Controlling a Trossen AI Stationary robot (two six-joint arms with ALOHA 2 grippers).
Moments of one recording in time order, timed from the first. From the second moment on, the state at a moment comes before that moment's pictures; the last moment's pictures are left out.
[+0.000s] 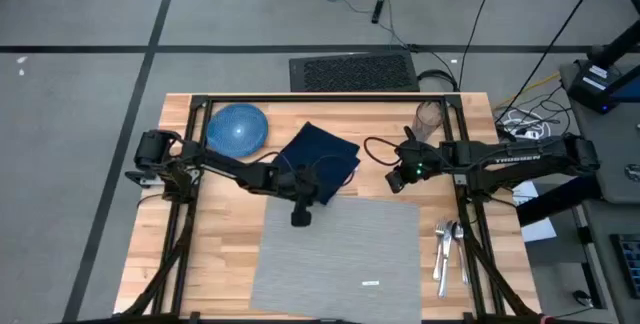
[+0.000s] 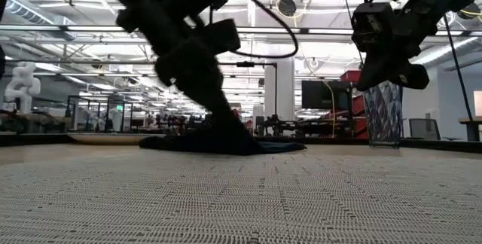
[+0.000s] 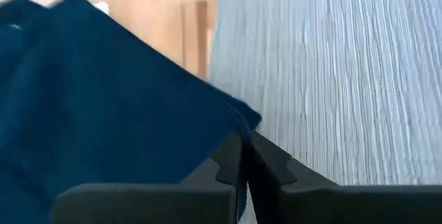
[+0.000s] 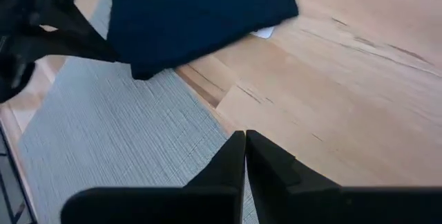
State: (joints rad) left arm -0.06 1.72 0.98 -0.11 -0.06 0.01; right arm -0.07 0.98 0.59 -0.48 0.04 0.91
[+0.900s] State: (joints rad) left arm 0.41 1.61 1.36 -1.11 -0.54 -0.13; right arm -0.08 0.98 0.59 -0.43 0.16 0.96
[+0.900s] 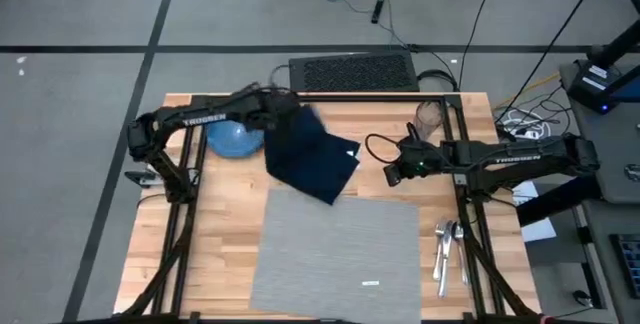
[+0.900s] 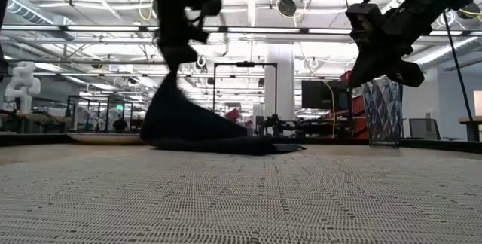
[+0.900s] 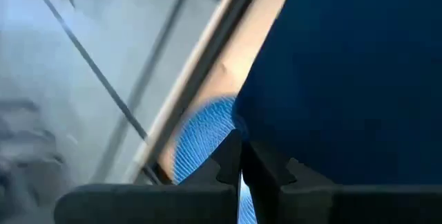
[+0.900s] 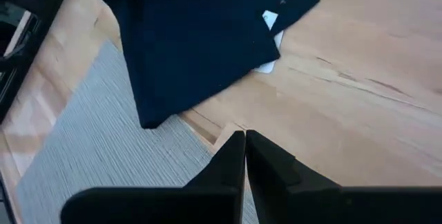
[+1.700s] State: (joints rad) left arm 0.44 1.32 1.18 -1.25 -0.75 -0.33; right arm -0.16 1.00 0.59 -0.38 0.09 0.92
